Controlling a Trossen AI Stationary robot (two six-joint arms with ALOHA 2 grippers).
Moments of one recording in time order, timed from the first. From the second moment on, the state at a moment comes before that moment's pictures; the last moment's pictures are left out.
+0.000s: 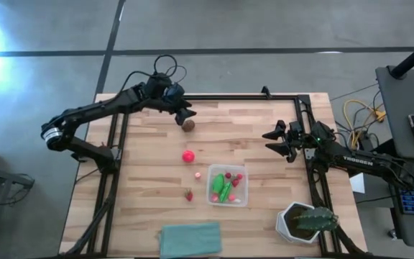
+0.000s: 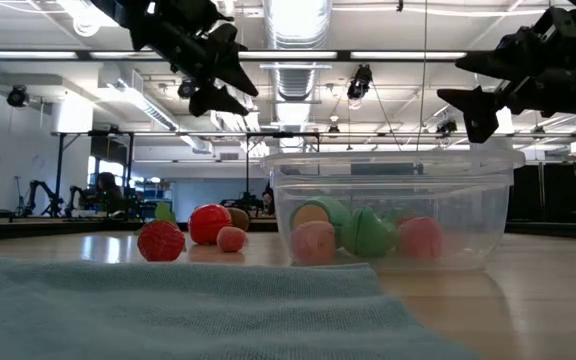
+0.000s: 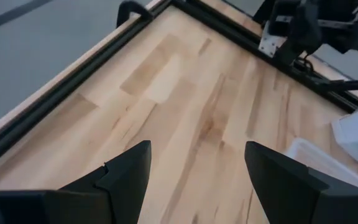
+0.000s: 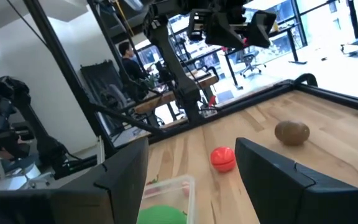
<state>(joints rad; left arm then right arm) 0.56 1.34 1.11 -0.36 0.31 -0.17 -0.51 0.49 0.01 0.61 -0.55 0.45</state>
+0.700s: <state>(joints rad) 0.61 1.52 1.23 -0.76 0.11 -0.27 -0.51 0.49 0.01 0.61 -0.55 0.40</state>
